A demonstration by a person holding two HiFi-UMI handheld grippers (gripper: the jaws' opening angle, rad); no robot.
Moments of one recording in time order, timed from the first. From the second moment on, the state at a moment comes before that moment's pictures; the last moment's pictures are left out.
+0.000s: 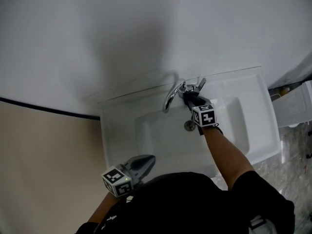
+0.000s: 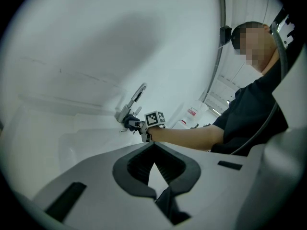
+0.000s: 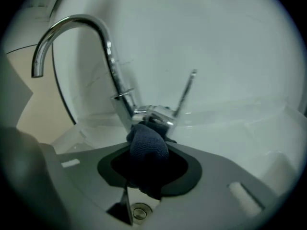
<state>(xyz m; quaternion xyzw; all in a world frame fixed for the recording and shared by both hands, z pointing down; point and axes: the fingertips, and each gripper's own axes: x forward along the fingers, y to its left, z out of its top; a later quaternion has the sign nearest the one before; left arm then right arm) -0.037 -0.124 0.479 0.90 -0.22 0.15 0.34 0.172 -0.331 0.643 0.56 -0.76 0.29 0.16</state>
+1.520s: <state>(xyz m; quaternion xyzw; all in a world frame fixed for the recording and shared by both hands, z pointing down) -0.058 -0.115 0.482 0.89 -0.24 0.15 0.35 0.210 -0.348 0.645 0.61 -0.64 0.46 -0.08</state>
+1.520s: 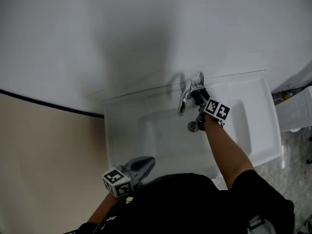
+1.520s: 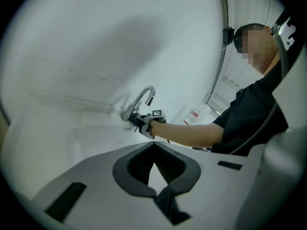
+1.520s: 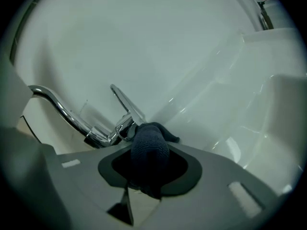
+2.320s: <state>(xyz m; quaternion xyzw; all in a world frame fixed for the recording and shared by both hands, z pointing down) -0.051 -0.112 0.481 0.90 -0.23 0.15 0.35 0.253 -0.353 0.604 0.60 -0.73 0.32 0.06</state>
